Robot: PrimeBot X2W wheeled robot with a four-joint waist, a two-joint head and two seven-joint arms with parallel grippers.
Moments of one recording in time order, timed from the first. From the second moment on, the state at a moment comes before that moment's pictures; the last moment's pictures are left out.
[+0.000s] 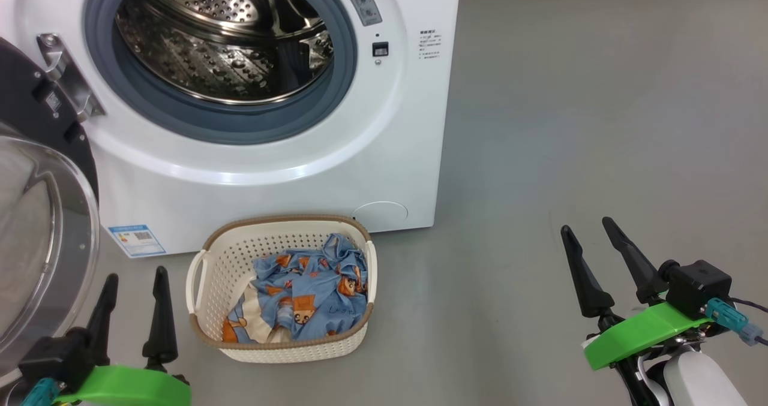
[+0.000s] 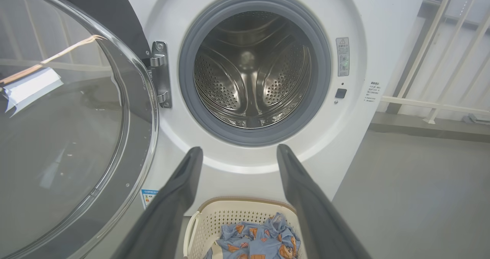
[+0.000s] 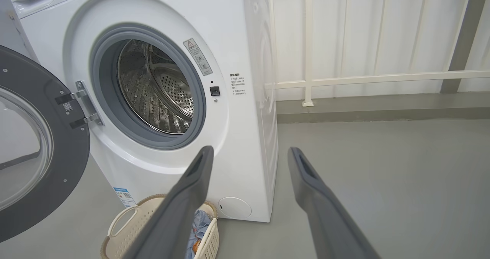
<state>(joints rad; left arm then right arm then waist) -0.07 0.17 -0.05 0.16 -0.40 0.01 -0.26 -0.20 -0.19 0.11 0.26 0.36 0.13 -0.25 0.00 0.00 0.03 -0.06</state>
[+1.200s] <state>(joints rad) -0.05 0.13 -0.01 0.14 -0.33 -0.06 -0.26 -0.18 -0.19 0.10 0.25 0.36 0.13 -0.25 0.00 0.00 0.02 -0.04</state>
